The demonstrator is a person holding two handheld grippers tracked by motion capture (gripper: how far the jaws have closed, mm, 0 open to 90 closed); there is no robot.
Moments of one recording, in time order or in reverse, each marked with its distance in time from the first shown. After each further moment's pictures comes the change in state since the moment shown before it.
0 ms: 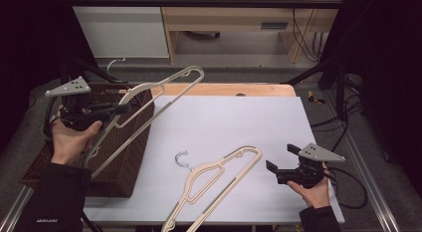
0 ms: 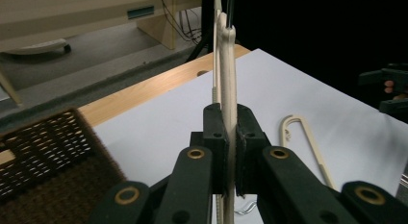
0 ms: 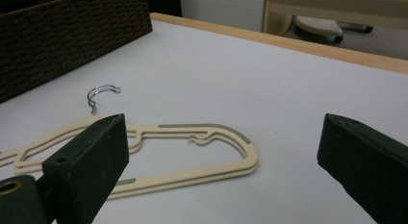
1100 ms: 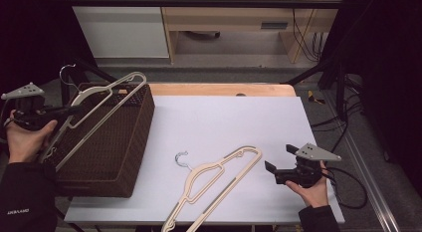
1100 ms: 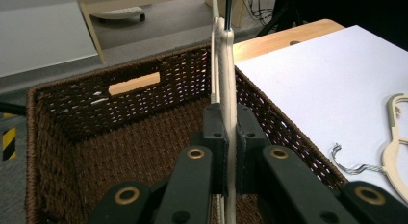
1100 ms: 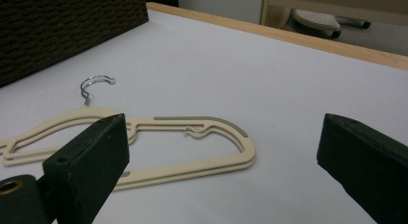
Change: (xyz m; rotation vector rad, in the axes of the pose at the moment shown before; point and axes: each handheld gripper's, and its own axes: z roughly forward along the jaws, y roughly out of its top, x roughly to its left) left arm 0.106 -0.056 -0.049 0.082 0.218 -0.068; right arm 0.001 -0.002 0.005 0.031 -0.013 -0.015
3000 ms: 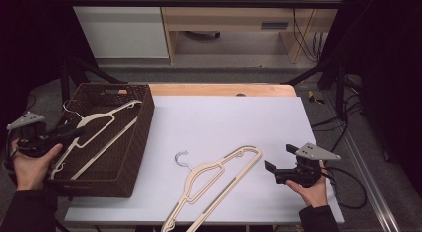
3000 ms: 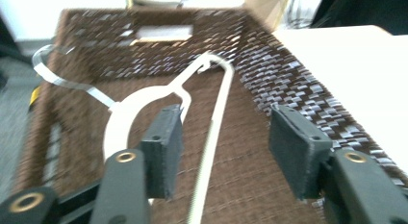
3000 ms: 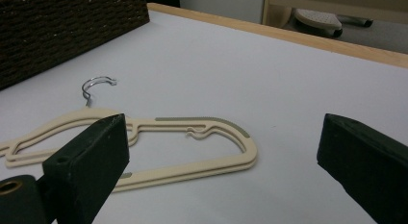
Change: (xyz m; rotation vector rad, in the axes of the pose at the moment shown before) left arm -0.025 -0.064 -0.003 -0.062 0.131 -0.157; right arm 0.000 0.000 0.001 -0.001 0.005 0.007
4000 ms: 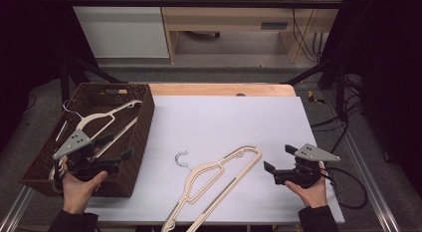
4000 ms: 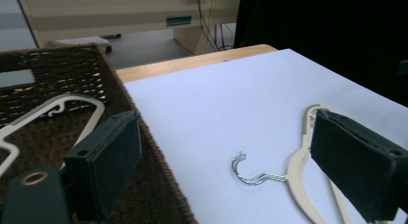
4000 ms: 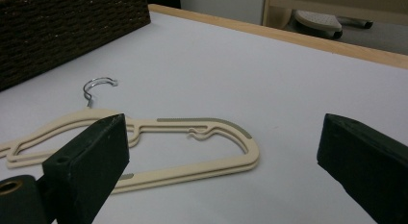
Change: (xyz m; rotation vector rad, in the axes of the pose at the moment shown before) left arm -0.130 -0.018 0.012 -0.116 -0.230 0.124; right arm 0.003 -0.001 0.001 -0.006 0.005 -0.001
